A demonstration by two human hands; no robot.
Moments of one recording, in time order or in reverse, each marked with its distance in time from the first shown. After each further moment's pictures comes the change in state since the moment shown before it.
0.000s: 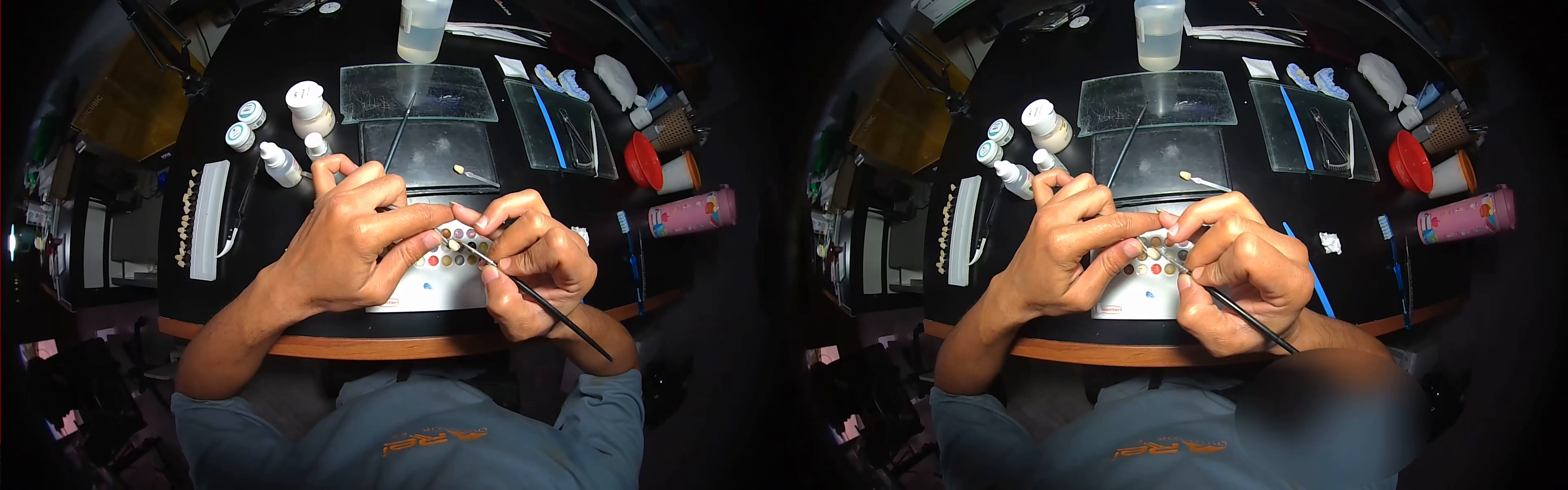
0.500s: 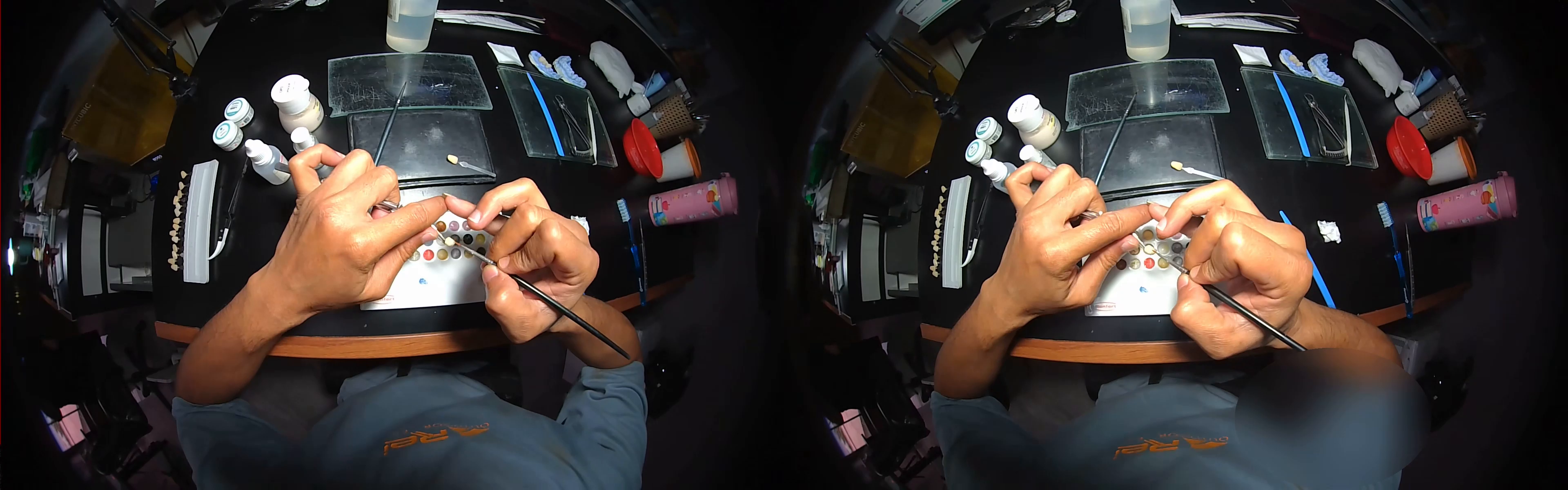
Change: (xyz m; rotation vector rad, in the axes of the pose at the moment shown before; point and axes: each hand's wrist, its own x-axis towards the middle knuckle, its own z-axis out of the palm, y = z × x) left_hand 0.002 0.004 0.001 0.171 0.041 0.068; right_hand 0.001 -0.002 -0.009 0.005 -0.127 0.022
